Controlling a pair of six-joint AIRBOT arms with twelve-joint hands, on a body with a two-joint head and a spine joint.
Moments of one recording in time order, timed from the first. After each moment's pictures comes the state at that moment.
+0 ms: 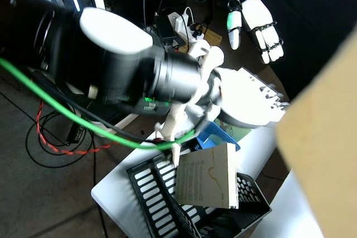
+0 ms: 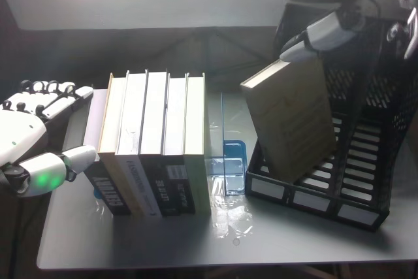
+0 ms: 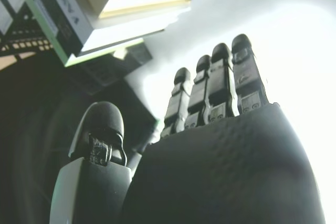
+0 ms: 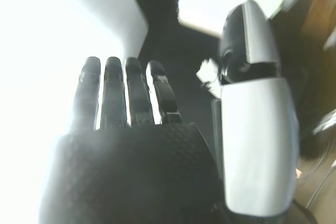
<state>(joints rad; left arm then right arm) 1.10 -1.01 1.15 -0.44 -1.05 0.94 -0.16 -1.26 1.51 -1.29 0.34 0.19</state>
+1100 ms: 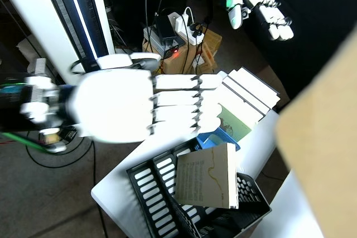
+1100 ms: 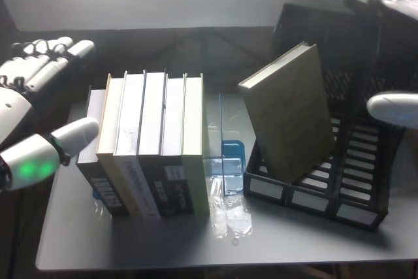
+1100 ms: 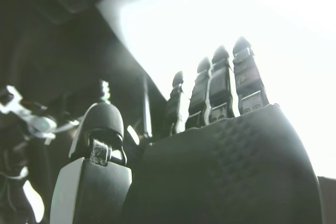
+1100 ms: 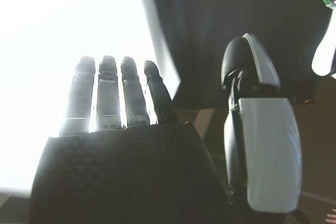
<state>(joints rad) 1.14 -0.97 1.08 -0.30 -1.40 0.74 -0.88 -0.93 1.14 -0.02 1.14 -0.41</state>
